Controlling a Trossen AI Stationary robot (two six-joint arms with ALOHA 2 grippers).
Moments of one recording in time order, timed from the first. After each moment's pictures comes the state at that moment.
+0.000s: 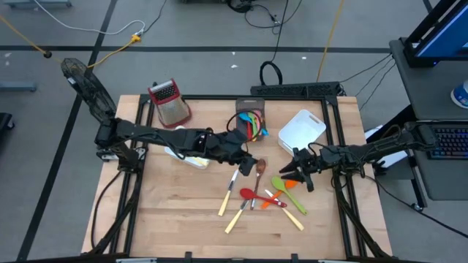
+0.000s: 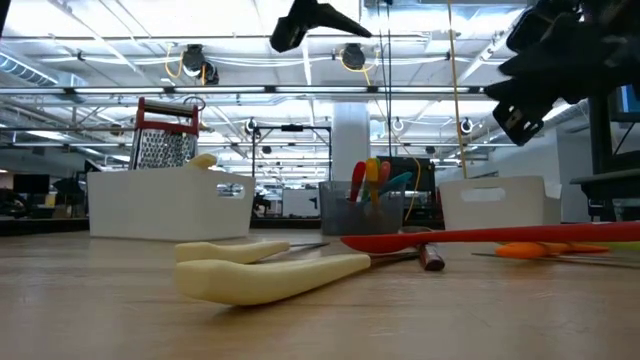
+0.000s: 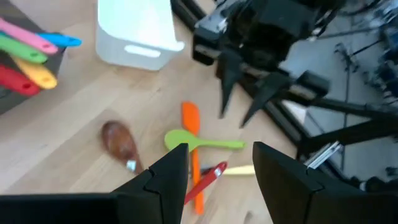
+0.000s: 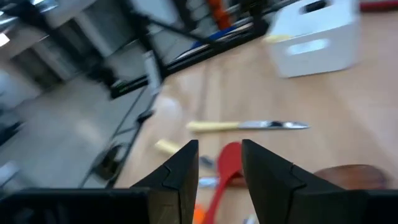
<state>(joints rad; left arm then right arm) -0.10 1.72 1.54 -0.41 -0.12 -0.86 0.18 0.74 0.18 0.37 -0.09 0.48</state>
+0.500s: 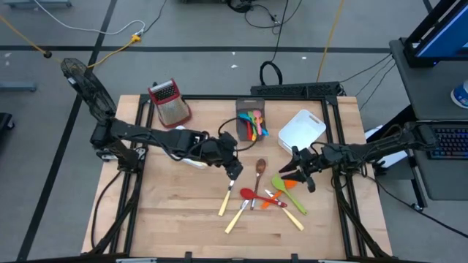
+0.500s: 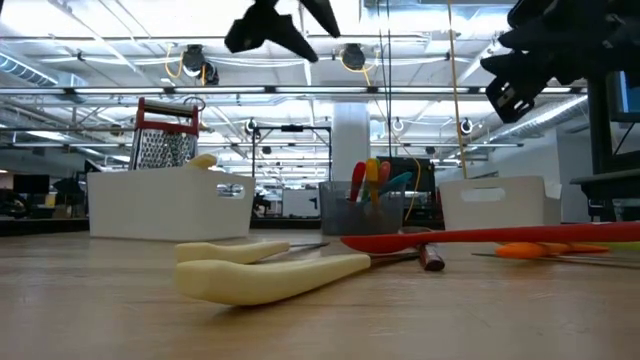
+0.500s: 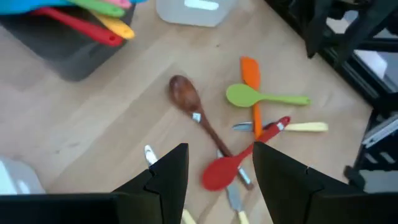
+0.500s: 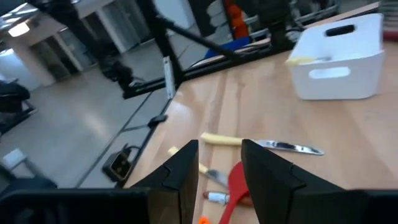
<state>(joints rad) -0.13 1.68 1.54 -0.72 -0.18 -0.83 0.19 0.74 0.23 0.37 -0.12 0.40</state>
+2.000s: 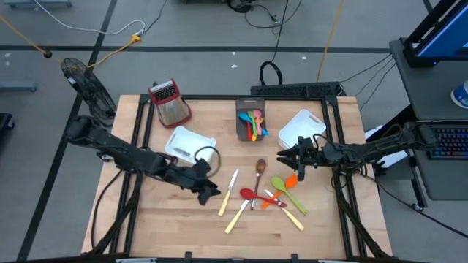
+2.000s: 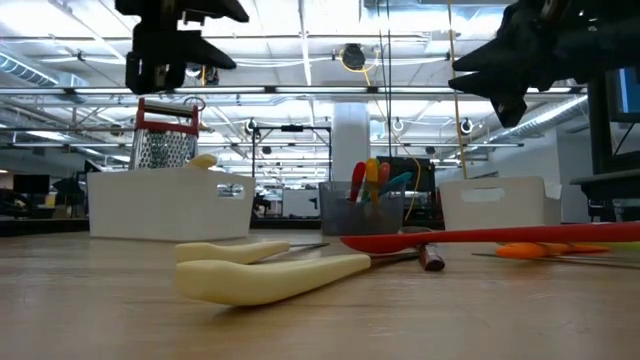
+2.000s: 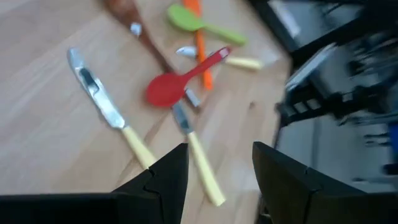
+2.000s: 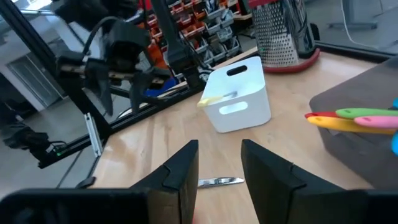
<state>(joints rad) -0.37 1.37 0.88 -0.13 -0.14 -1.03 0.18 0.75 0.24 0.39 0.26 0.49</state>
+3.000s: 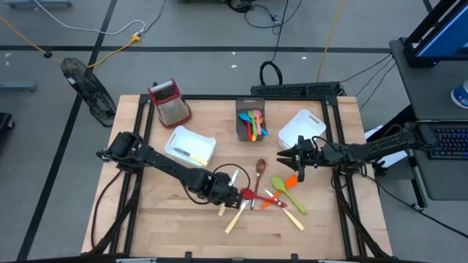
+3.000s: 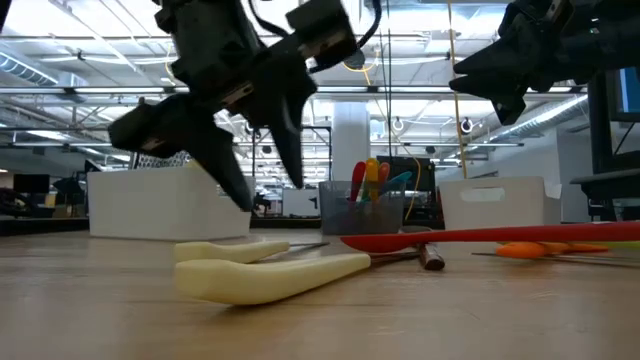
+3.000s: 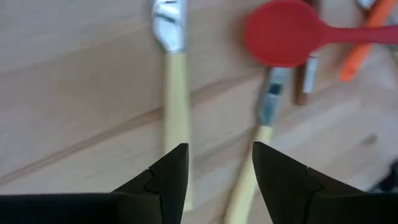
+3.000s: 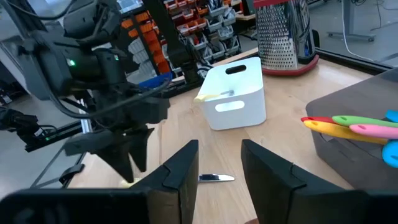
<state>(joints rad) -0.34 1.92 1.31 -0.51 0.00 -1.59 0.18 0.75 0.24 0.38 0.26 0.40</state>
